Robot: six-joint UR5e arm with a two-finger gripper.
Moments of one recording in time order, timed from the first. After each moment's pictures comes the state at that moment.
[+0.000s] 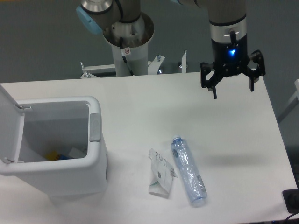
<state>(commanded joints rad) 2.68 -1.67 -1.60 -1.01 1.54 0.66</state>
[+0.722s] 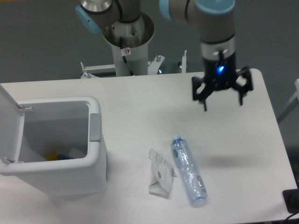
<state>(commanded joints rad) 2.54 -1.79 -1.72 -0.79 1.54 0.61</state>
